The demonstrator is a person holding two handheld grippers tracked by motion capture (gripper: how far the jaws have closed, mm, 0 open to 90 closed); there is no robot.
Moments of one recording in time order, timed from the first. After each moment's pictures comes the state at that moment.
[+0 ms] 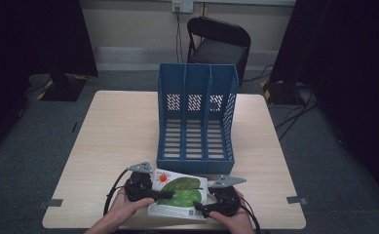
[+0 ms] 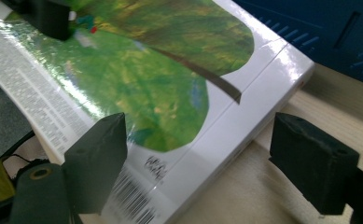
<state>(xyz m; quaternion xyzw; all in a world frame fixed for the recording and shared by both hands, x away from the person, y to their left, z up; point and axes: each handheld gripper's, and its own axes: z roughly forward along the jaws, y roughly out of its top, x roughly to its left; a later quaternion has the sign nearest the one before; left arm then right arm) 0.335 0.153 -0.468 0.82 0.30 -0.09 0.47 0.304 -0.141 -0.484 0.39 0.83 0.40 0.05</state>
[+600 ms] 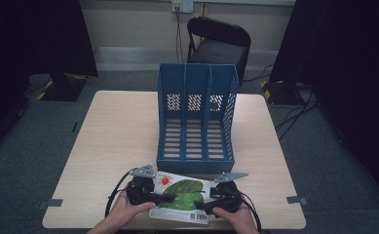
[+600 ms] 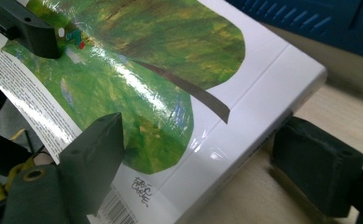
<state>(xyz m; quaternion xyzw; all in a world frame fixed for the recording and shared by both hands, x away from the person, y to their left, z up) 0.328 0.148 -0.465 0.83 0.28 -0.08 0.47 0.317 -0.150 -0.488 0.40 0.82 0.41 -0.02</state>
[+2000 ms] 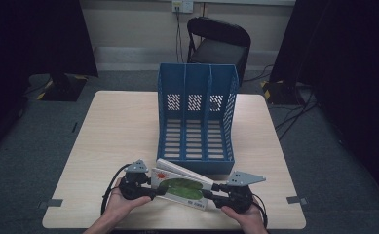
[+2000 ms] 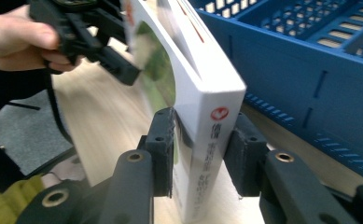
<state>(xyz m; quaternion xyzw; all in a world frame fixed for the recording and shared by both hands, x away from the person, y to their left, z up) 0.339 0.171 -0.468 0.83 0.35 0.00 0.44 0.299 -0.167 -0.448 0.31 0.80 0.50 0.06</state>
